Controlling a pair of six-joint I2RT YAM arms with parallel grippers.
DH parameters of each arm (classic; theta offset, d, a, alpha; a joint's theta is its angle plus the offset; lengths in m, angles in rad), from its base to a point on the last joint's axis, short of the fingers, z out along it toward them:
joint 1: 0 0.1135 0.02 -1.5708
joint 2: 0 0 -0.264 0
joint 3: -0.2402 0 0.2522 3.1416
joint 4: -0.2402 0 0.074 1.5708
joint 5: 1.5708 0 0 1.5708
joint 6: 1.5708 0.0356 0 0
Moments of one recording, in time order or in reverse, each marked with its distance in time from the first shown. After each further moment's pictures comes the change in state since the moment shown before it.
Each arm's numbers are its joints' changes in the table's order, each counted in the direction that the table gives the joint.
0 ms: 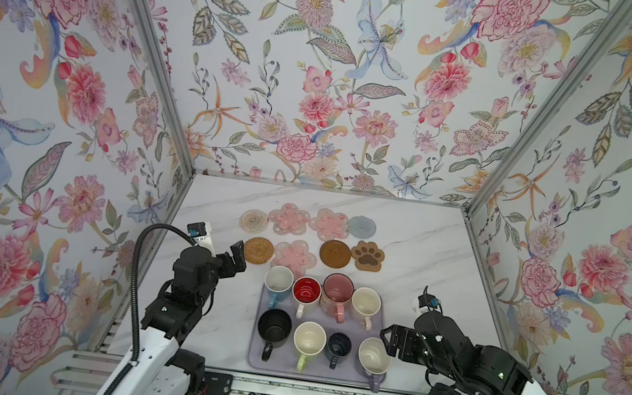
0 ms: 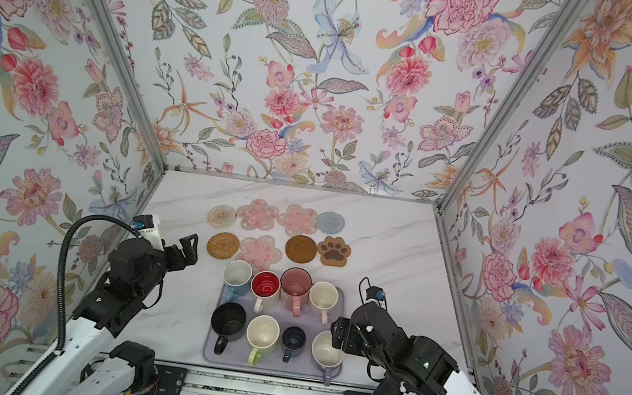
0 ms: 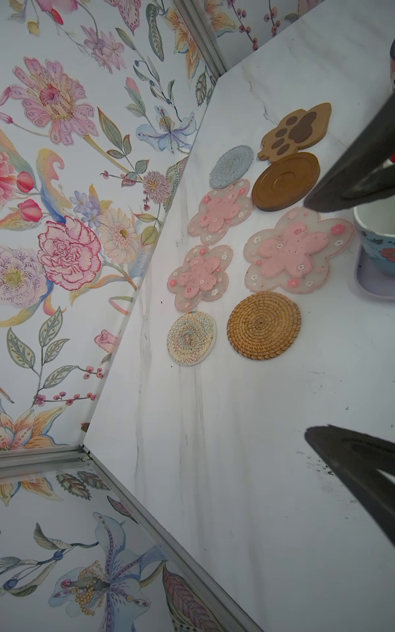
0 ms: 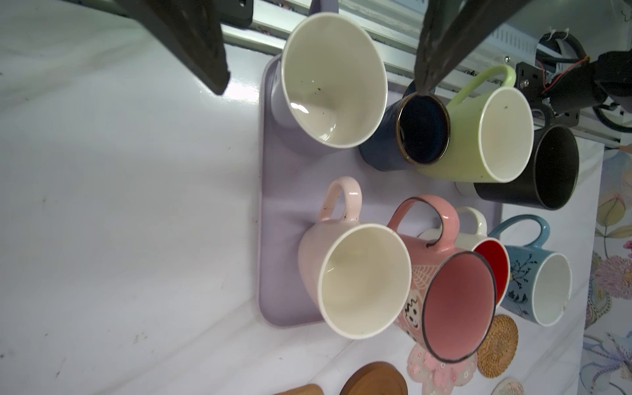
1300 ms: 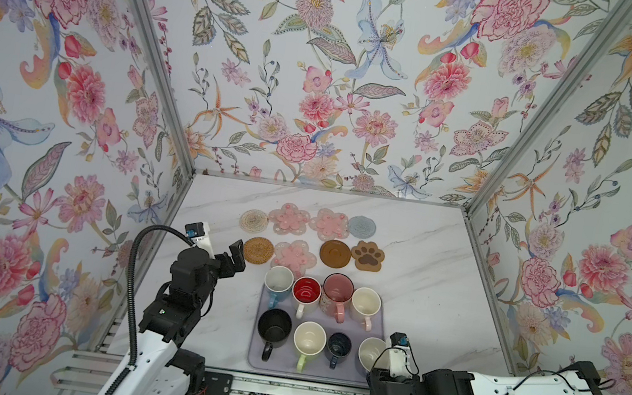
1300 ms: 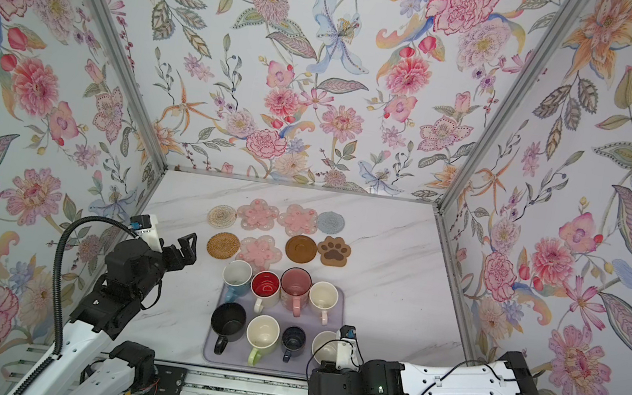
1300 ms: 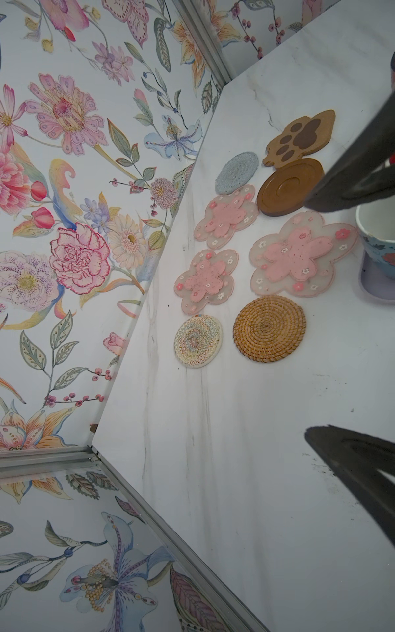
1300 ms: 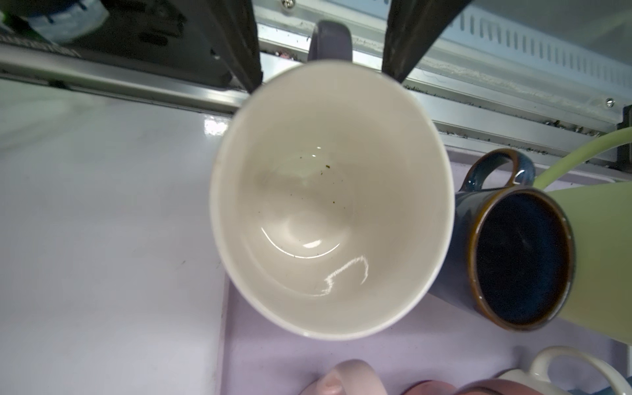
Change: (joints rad) left arm 0.000 -0.026 0.000 0.003 0.000 0.000; right arm 0.712 0.185 0.182 0.005 0.220 0.663
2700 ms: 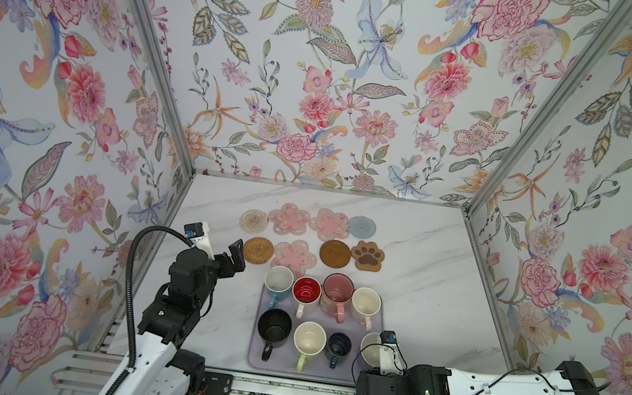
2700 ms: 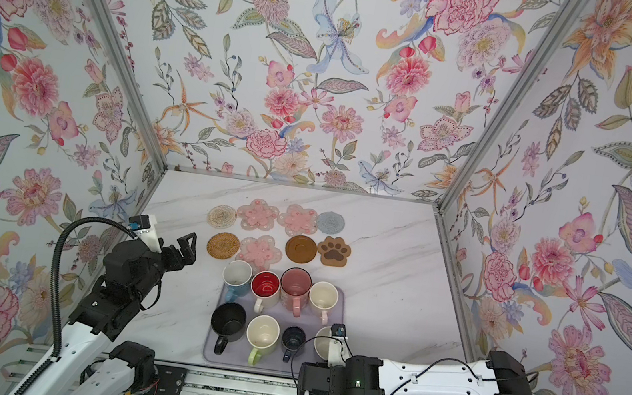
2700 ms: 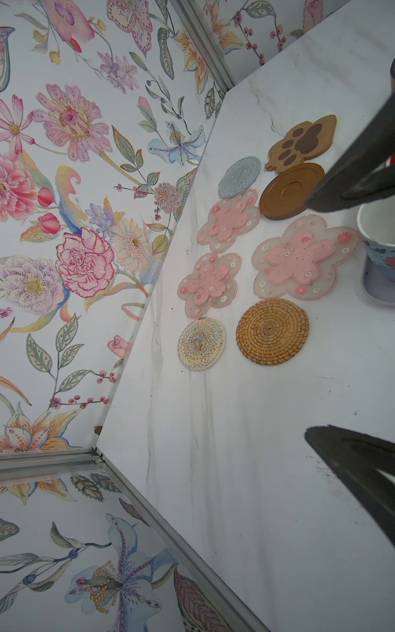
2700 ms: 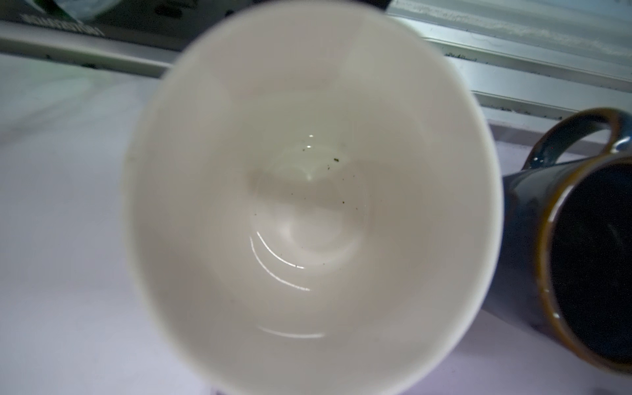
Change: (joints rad) left arm 0.000 -0.013 0.002 0.006 0.004 0.000; right arm -0.088 0.135 -0.002 0.043 -0.019 -0.132
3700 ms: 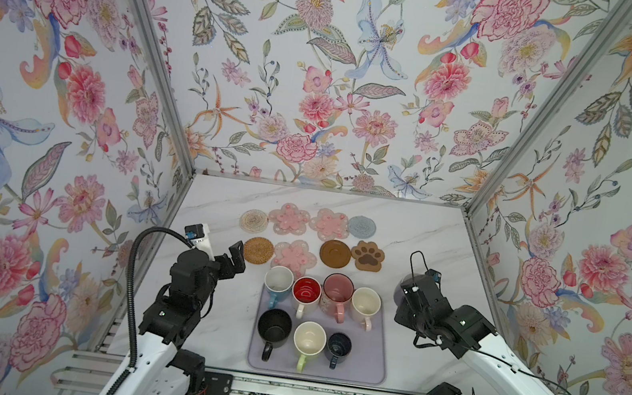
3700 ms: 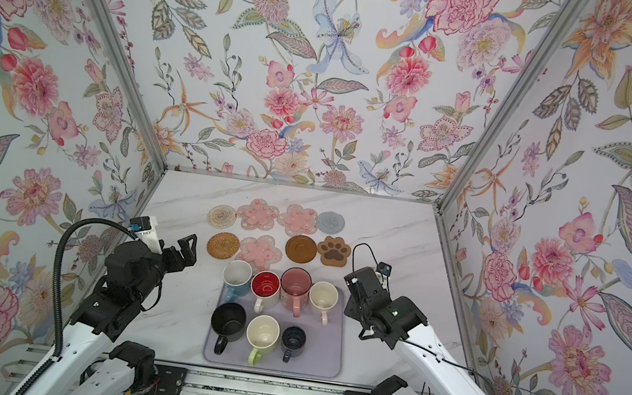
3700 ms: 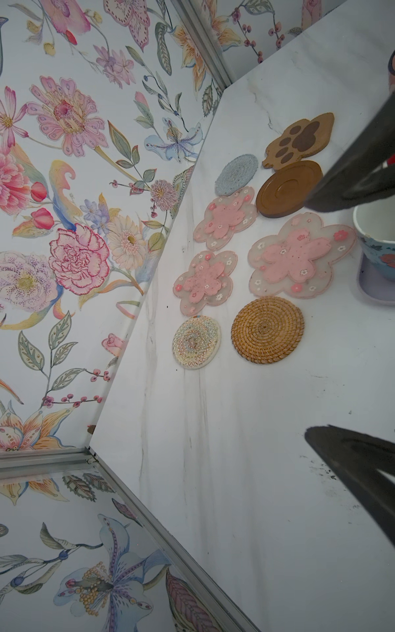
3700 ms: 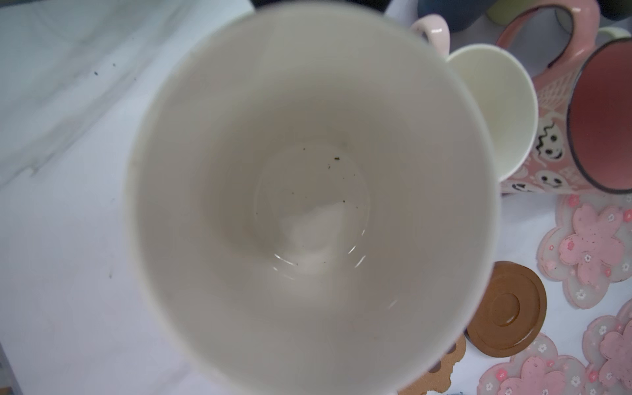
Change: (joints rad) left arm 0.000 -0.005 0.015 -0.002 0.000 -0.010; right arm -0.998 0.043 -0.280 0.097 -0.091 -0.679
